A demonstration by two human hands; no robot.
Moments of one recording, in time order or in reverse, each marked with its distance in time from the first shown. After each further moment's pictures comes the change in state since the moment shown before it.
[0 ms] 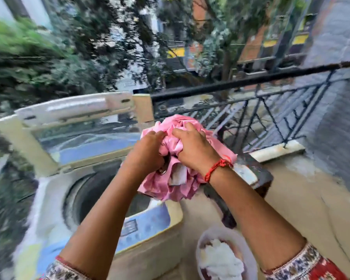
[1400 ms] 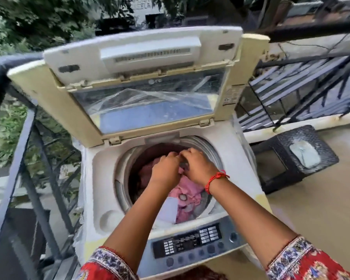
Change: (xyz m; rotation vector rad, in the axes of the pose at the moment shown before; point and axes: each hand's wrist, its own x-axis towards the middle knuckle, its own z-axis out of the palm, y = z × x) left_hand 0.013 -0.309 0.136 0.008 -0.426 -0.234; right_hand 0.114 -0.078 0.330 0.032 -0.499 0.068
